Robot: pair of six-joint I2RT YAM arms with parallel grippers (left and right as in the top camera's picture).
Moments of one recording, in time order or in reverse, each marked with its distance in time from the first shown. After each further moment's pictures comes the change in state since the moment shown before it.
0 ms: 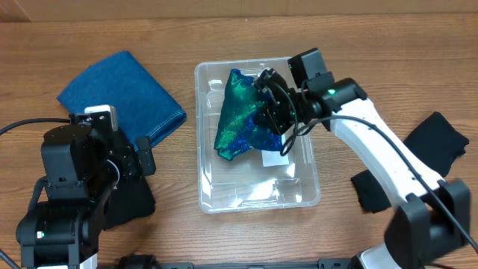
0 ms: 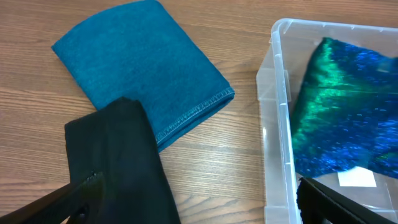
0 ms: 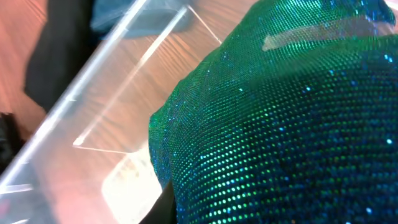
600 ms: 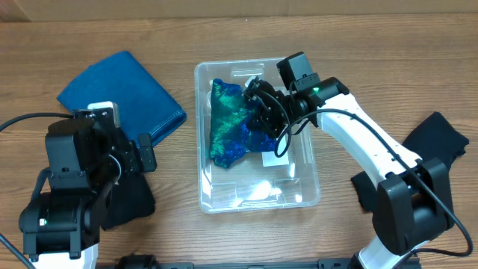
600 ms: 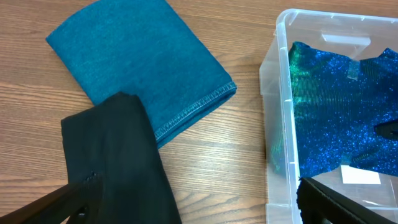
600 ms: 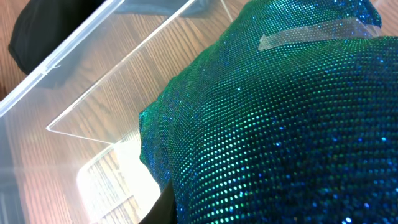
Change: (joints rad) left arm 0.000 0.040 0.000 0.000 0.000 0.000; right arm 0.021 0.093 0.000 0.044 -0.051 -0.189
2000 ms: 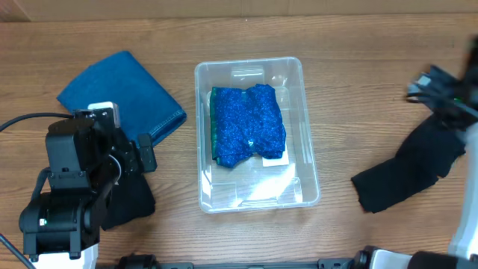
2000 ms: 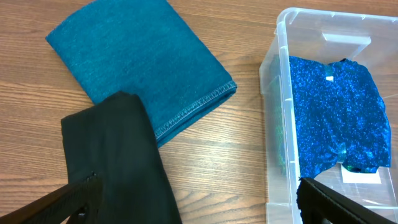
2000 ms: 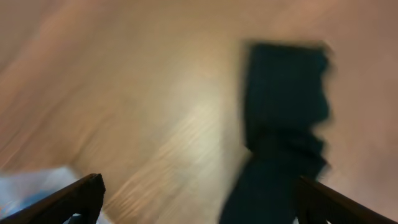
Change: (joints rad) left arm 0.000 0.000 0.000 -0.003 0.000 0.000; right arm -0.807 -0.349 0.178 -0.482 0.633 0.914
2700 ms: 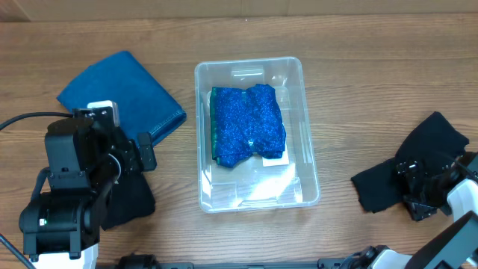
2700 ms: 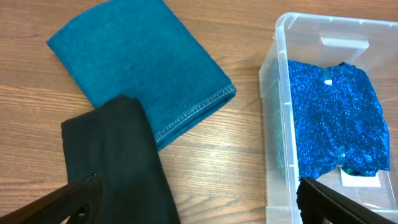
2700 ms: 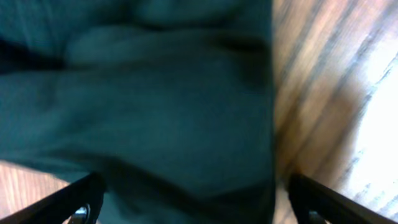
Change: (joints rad) left arm 0.000 0.000 0.000 0.013 0.000 0.000; right arm -0.381 -0.005 -0.896 0.598 -0.333 0.007
